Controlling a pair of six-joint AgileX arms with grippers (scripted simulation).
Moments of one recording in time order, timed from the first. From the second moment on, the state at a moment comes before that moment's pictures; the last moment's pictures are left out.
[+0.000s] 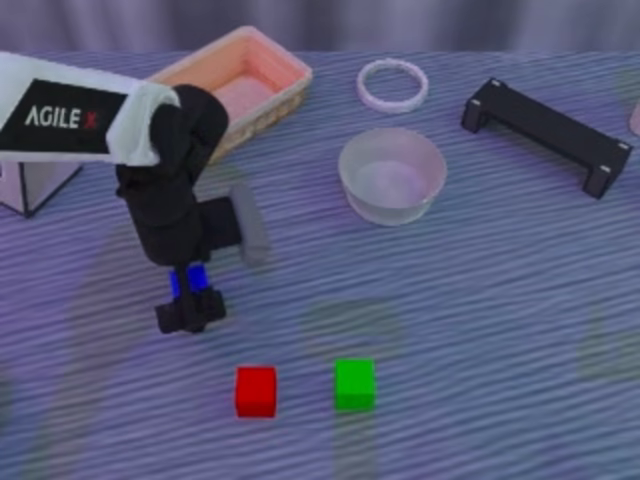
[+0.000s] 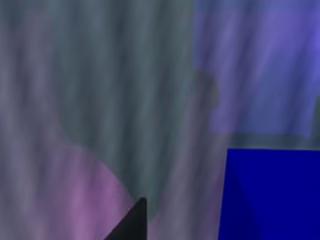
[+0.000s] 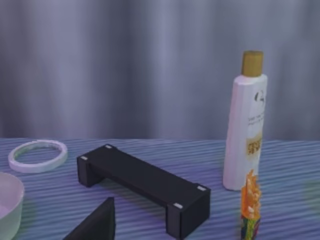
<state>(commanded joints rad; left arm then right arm) -0.36 2.20 1.37 -0.73 0.00 0.95 0.01 0.00 0.00 0.00 0.00 0.00</state>
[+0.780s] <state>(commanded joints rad) -0.36 2.20 1.37 -0.73 0.00 0.95 0.01 0.00 0.00 0.00 0.00 0.00</state>
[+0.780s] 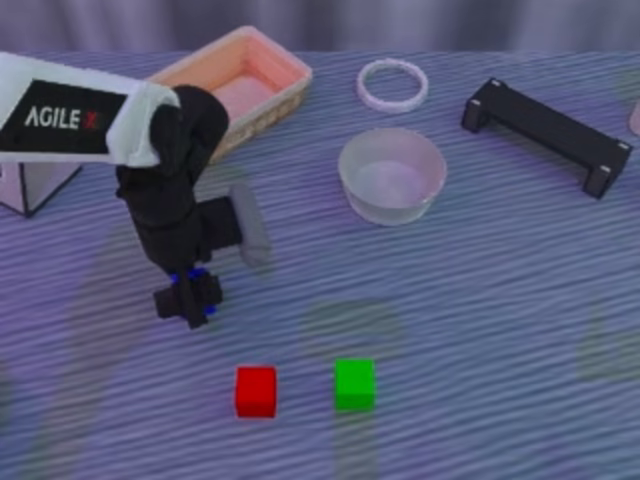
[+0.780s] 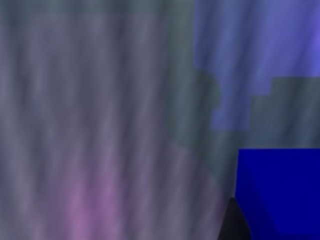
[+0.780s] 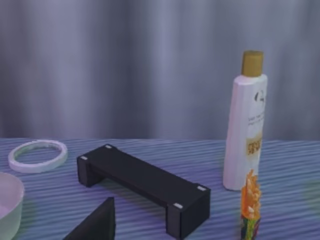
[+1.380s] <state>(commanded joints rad) -0.35 2.08 1.48 -0.97 0.02 0.93 0.01 0.00 0.00 0.00 0.00 0.00</state>
